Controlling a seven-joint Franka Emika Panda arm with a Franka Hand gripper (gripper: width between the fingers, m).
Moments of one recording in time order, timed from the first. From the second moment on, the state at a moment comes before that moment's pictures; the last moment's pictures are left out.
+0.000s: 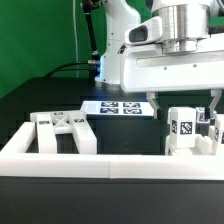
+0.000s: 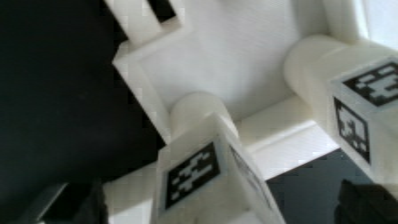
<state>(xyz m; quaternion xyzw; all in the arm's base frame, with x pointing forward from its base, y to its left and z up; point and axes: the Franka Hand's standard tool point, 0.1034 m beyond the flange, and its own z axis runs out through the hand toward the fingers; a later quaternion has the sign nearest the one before) 0.619 0.063 0.080 -0.98 0.17 -0.11 0.05</state>
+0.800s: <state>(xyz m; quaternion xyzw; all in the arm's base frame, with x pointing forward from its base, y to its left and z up) 0.626 0.060 0.085 -0.99 -0.03 -0.12 0.02</state>
